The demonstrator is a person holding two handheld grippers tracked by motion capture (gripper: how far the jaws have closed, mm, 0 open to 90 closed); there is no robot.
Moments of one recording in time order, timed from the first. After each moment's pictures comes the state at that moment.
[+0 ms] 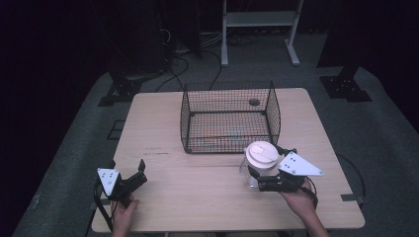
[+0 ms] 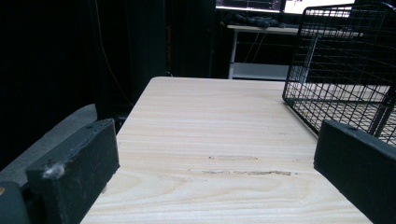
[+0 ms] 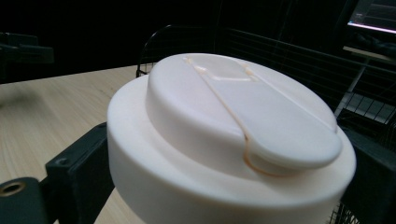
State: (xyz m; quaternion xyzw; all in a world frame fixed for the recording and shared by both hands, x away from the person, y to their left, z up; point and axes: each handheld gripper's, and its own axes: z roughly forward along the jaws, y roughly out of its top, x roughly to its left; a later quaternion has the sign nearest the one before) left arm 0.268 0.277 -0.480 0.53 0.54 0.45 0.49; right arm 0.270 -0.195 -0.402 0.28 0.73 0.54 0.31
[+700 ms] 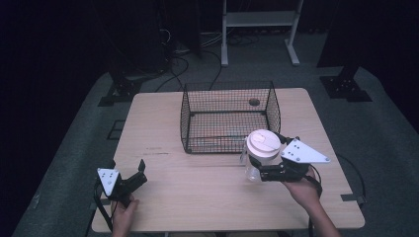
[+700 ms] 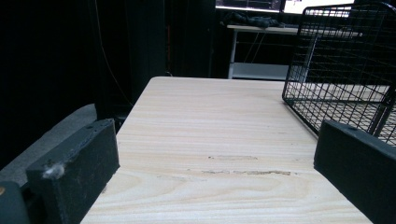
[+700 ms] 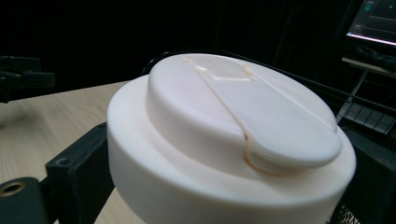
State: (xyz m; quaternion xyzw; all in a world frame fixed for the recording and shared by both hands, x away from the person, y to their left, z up) left arm 0.268 0.277 -0.480 0.53 0.54 0.44 0.49; right arm 0.280 -0.195 -0.365 0.27 0.73 0.55 0.31
